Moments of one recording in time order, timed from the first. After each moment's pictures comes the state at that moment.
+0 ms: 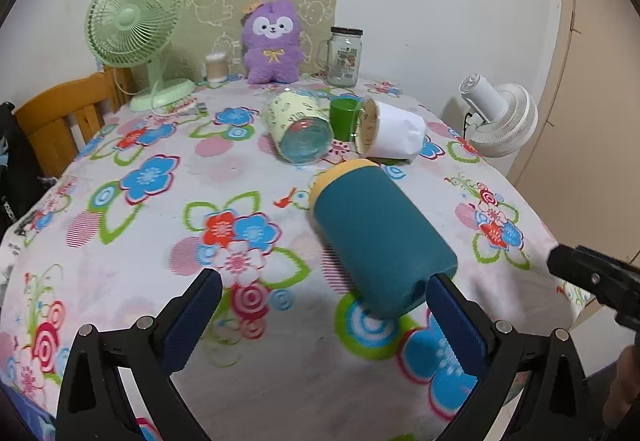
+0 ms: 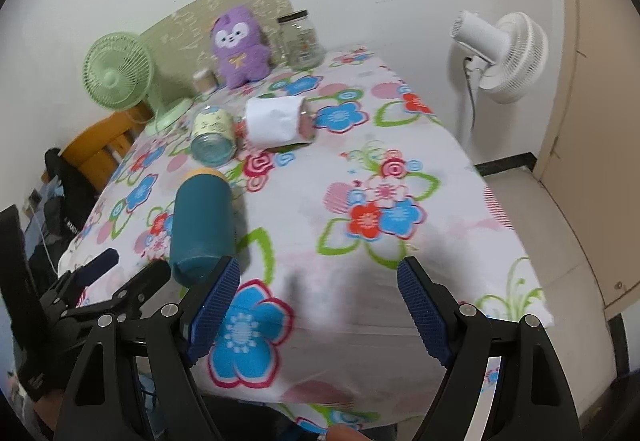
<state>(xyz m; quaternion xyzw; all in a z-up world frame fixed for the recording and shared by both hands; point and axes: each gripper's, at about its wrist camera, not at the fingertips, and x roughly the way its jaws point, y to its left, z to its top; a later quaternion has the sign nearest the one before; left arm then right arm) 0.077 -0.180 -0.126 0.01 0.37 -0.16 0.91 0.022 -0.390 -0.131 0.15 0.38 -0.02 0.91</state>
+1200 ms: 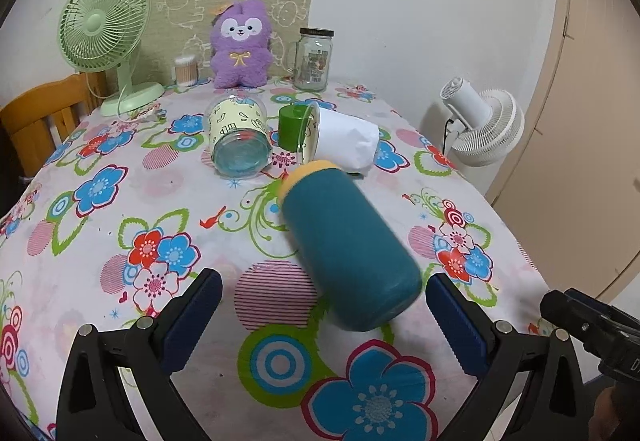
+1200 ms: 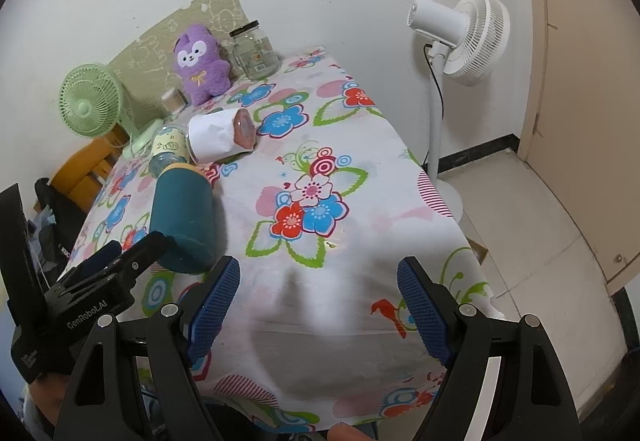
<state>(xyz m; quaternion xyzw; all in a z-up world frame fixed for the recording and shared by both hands) 0.082 -0.233 -0.126 0.00 0.37 -0.18 0.91 0.008 -0.443 -0.145 0.18 0.38 -0.04 0.91</state>
